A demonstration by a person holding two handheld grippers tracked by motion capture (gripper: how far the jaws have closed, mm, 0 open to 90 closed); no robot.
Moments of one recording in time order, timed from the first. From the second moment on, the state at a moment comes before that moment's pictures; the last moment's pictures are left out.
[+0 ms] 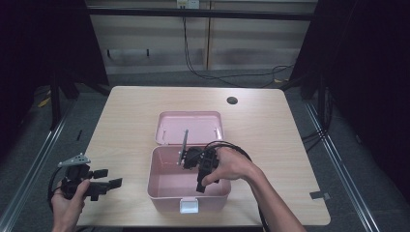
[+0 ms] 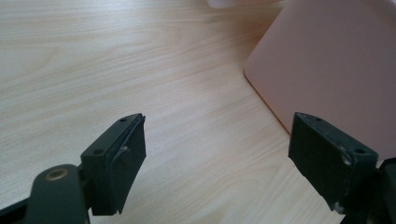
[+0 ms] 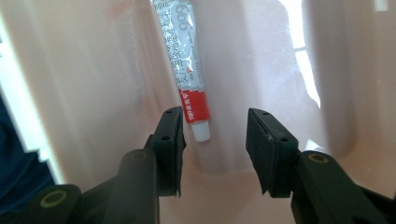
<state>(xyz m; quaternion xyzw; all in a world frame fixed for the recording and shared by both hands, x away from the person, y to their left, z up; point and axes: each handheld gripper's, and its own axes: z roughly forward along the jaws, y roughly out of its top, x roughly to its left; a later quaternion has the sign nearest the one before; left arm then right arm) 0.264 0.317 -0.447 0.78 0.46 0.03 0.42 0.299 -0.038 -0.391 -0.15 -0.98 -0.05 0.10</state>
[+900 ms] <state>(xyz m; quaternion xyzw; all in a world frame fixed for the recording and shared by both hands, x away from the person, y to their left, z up) 0.264 0.316 -0.448 0.78 0.46 0.03 0.42 0.296 -0.089 -0.339 -0.20 -0.97 -0.11 0.05</state>
